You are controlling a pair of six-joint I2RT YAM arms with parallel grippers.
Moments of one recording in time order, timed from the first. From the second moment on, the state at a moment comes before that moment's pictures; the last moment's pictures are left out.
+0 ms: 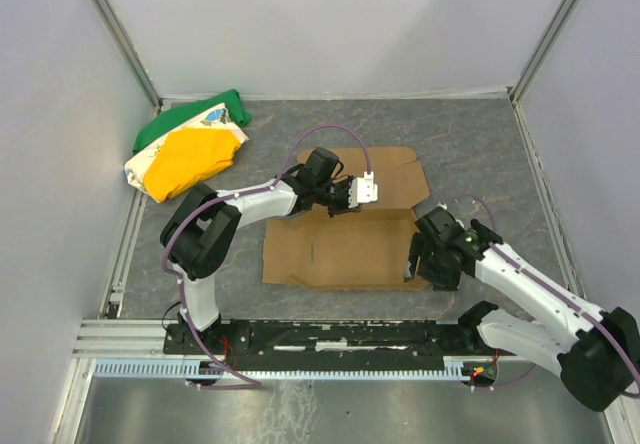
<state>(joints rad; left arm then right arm) -0.71 1.89 1.19 -0.05 0.58 0.79 0.59 0.97 0.64 -0.97 0.04 0.86</state>
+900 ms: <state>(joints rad) -0.71 1.91 1.20 -0.04 0.58 0.78 0.59 1.23 0.67 -0.68 0.04 0.57</state>
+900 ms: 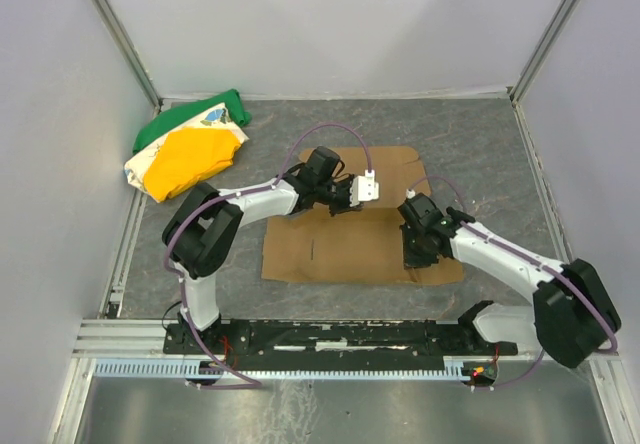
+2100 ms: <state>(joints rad) -0.68 1.42 1.07 -0.12 0.18 -0.18 0.58 1.34 0.71 -0.63 0.04 0.57</state>
